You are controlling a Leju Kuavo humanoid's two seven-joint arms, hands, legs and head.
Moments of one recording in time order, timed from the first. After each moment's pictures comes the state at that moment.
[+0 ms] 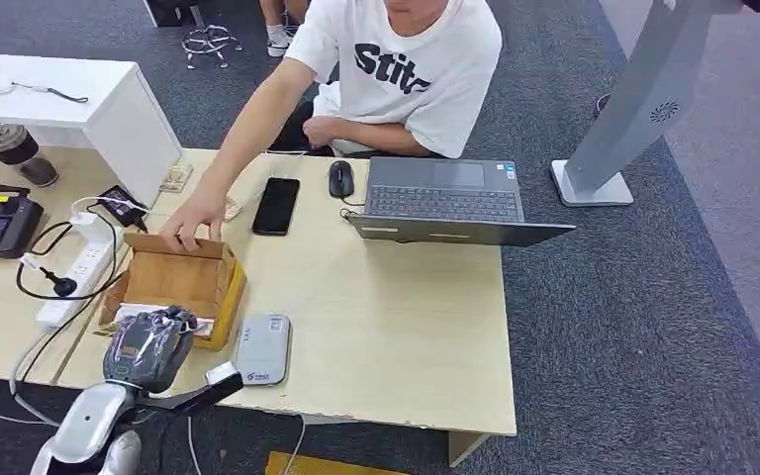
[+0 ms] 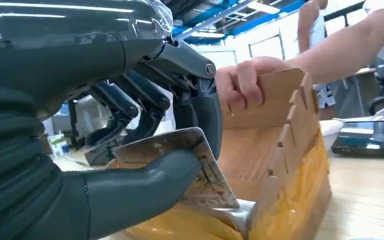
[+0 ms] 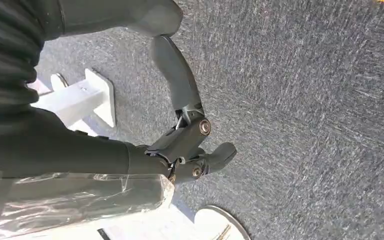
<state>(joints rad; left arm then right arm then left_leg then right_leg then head) 0.06 0.10 0.08 -1.55 -1.55 0.23 -0.16 -0.12 0.17 -0.89 -0.26 1.55 -0.20 0.06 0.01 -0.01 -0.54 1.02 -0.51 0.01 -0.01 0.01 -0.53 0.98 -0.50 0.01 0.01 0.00</state>
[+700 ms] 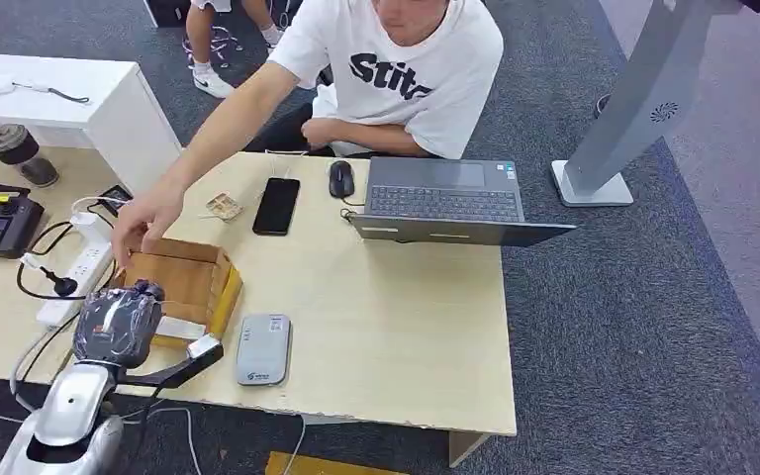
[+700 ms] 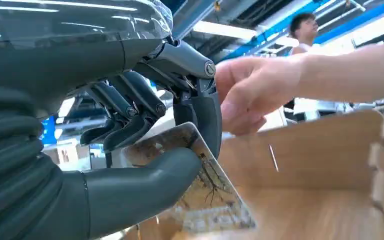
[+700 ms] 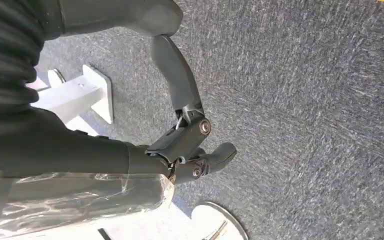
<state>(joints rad) 0.00 0.27 -0.03 -1.55 -1.57 0.30 0.08 -0.12 0.17 -0.89 -0.26 1.57 -0.20 0.06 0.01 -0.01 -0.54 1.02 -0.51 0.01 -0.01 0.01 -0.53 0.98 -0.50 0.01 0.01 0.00</state>
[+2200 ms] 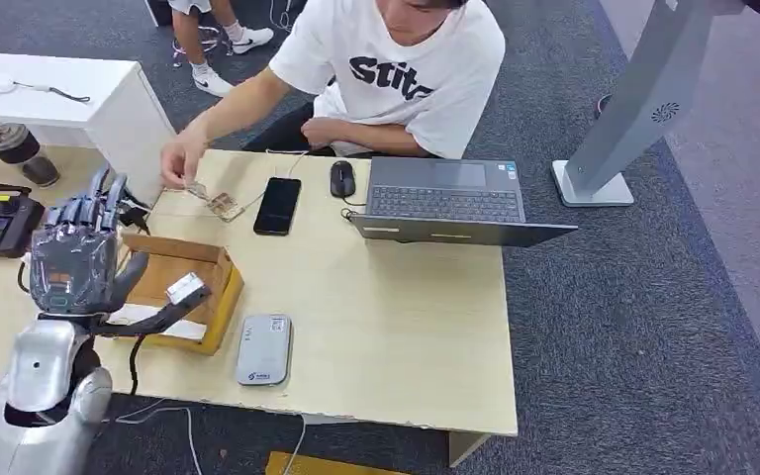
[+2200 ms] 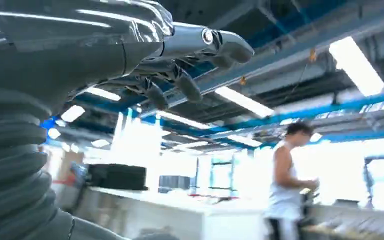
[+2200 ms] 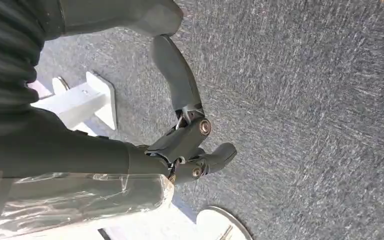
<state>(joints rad) -0.11 0.18 0.04 -1.77 -1.51 0.37 -0.01 -0.13 0.17 -0.90 -0.26 1.55 -0.20 0.07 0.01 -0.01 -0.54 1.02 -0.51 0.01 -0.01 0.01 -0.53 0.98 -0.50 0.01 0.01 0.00</state>
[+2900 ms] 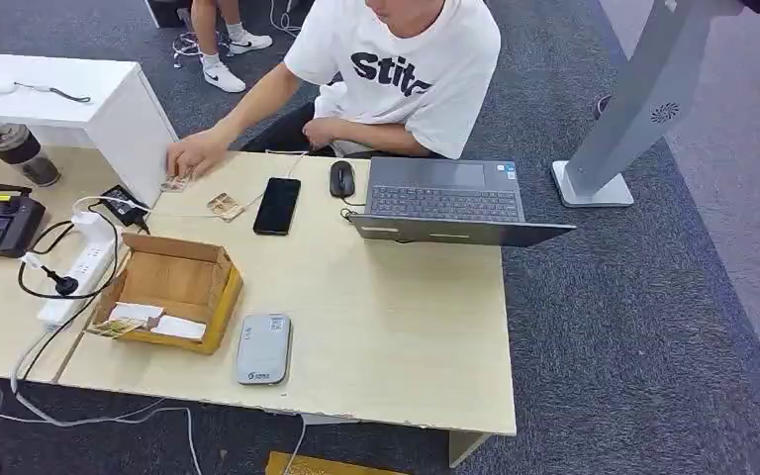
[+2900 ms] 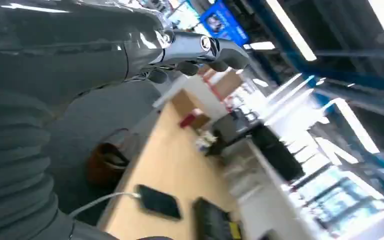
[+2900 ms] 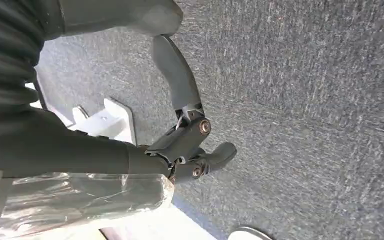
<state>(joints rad) 0.16 -0.31 0.77 -1.83 -0.67 0.54 -0.46 -0.08 0.19 -1.01 -0.26 1.51 -0.26 0.05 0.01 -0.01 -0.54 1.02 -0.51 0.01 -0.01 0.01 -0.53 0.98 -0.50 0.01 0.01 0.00</state>
